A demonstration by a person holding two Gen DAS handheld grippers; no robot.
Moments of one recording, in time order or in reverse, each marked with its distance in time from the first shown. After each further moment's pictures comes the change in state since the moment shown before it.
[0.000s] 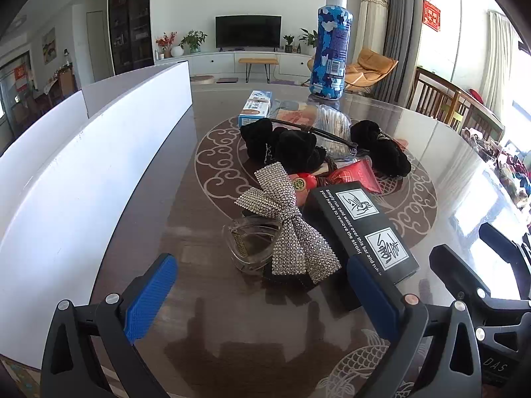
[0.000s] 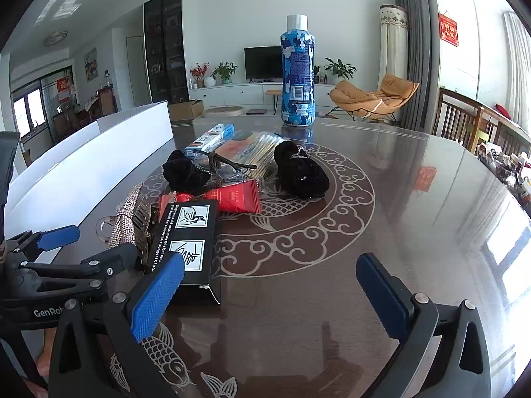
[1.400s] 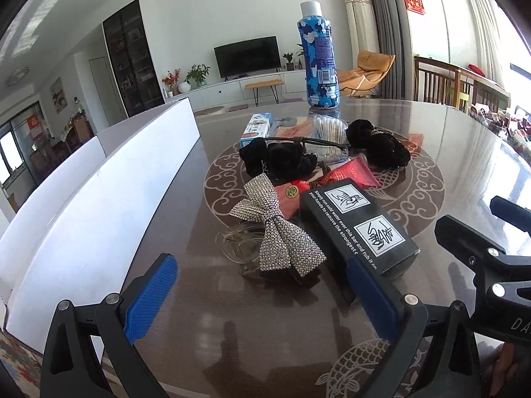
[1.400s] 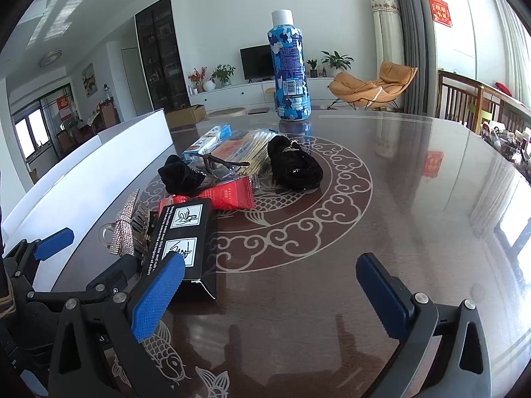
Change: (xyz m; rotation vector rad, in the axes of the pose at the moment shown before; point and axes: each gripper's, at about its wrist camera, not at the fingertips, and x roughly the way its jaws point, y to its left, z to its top) left arm 0.001 -0.036 -0.013 0.177 -0.086 0.161; right arm 0.002 -0.014 -0.006 0.056 -0.005 0.028
